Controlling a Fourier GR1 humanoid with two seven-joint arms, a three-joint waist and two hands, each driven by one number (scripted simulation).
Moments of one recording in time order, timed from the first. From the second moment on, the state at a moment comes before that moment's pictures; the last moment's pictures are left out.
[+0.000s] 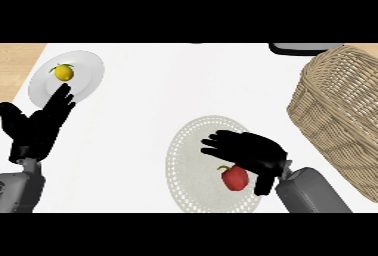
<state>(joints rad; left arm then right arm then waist) -0.20 0.36 0.08 -1.38 0.16 -0.01 0.21 -0.31 -0.27 0.43 -1.44 1.02 0.42 -0.49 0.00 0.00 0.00</state>
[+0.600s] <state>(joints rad) -0.21 0.31 0.11 -1.39 0.11 -0.01 0.22 -0.24 -0.27 0.41 -1.47 1.08 0.43 -0.59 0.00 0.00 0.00</state>
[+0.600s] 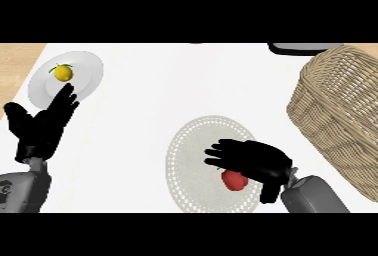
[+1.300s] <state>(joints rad) -0.21 0.29 0.13 -1.37 0.08 -0.04 0.21 -0.23 -0.23 0.45 -1.35 1.28 0.25 -0.61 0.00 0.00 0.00</state>
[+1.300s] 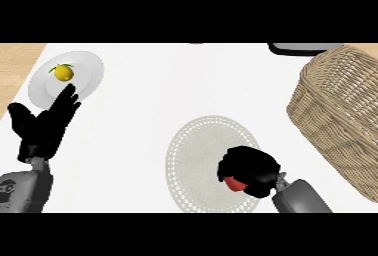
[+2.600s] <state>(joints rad) -0.20 0.27 0.15 -1.40 0.08 -0.06 0.23 -0.20 -0.01 0.13 -1.40 0.91 -0.12 0.27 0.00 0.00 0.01</state>
